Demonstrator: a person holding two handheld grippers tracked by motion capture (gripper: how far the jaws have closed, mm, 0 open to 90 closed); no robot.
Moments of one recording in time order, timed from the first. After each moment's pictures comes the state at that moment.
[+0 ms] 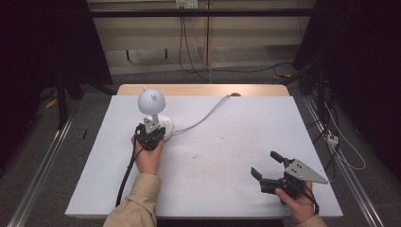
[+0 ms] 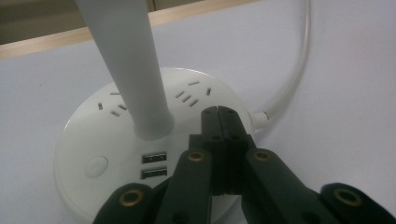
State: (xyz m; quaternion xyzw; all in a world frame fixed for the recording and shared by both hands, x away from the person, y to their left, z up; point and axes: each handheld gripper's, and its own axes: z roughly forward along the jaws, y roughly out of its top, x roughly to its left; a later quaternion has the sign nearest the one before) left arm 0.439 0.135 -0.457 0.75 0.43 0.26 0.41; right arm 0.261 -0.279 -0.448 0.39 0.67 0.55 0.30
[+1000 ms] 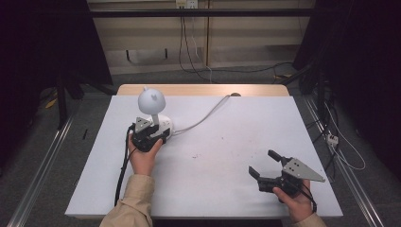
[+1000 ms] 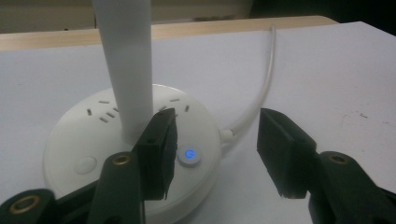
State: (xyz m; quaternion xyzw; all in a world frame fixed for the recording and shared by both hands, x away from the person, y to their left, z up) left arm 0.429 0.147 -0.438 0.73 0.45 0.21 0.48; right arm 0.266 -0.274 -0.447 0.39 0.67 0.56 0.29
